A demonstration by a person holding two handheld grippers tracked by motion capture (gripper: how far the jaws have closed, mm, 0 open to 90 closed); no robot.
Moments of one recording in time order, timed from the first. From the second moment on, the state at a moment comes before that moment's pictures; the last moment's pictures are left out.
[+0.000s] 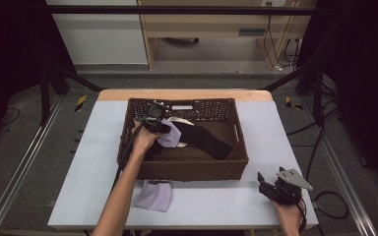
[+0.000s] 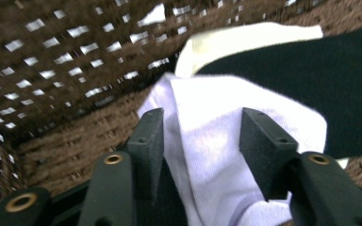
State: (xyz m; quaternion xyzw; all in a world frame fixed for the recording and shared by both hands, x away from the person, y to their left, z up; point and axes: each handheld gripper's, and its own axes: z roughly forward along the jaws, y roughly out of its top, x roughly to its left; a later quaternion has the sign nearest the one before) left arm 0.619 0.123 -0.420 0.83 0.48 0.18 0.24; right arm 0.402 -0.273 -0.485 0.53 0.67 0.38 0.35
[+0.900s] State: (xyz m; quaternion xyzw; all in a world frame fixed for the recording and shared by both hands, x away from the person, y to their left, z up) left arm 0.566 0.144 -0.360 0.77 0.44 0.22 0.40; right arm 0.401 -0.273 -0.484 0.53 0.67 0.38 0.35
